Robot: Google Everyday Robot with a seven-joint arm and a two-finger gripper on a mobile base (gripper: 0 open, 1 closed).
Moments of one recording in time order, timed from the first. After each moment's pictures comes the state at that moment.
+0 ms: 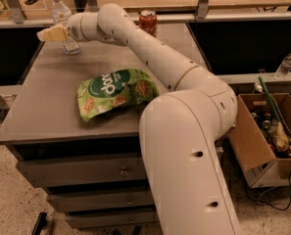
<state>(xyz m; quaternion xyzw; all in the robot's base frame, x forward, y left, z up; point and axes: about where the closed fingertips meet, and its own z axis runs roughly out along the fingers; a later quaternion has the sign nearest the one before) 0.848 0.281 0.902 -0.39 0.67 0.33 0.54</state>
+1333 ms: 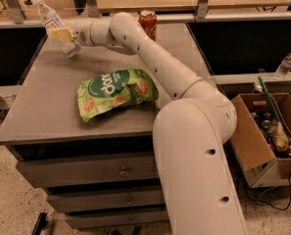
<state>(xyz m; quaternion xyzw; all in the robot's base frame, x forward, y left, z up) 0.842 0.268 0.898 -0.38 0.63 0.40 0.54</state>
